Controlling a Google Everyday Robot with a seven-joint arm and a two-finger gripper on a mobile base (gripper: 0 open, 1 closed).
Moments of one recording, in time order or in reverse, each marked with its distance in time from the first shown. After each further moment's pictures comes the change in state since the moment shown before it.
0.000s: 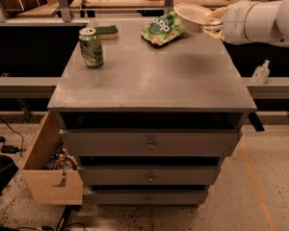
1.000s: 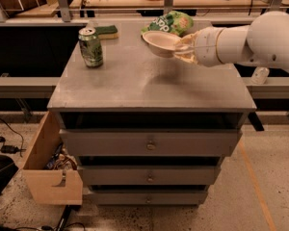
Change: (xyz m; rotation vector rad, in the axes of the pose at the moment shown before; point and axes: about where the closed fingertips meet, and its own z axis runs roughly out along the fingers) arm -0.074 0.072 0.032 -0.134 -0.200 -0.022
